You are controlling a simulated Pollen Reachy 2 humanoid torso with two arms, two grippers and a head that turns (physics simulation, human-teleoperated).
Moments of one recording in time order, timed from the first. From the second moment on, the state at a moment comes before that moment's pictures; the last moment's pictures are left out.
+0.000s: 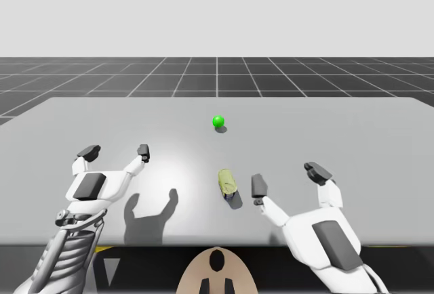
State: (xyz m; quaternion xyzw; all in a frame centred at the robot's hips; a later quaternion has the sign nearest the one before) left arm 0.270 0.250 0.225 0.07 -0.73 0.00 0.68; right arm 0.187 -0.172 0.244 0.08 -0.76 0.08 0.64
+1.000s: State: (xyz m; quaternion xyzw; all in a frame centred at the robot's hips) left arm 0.271 0.248 0.221 0.07 -0.73 -0.01 0.68; right arm 0.224 -0.095 0.140 0.19 -0.63 0.13 0.74
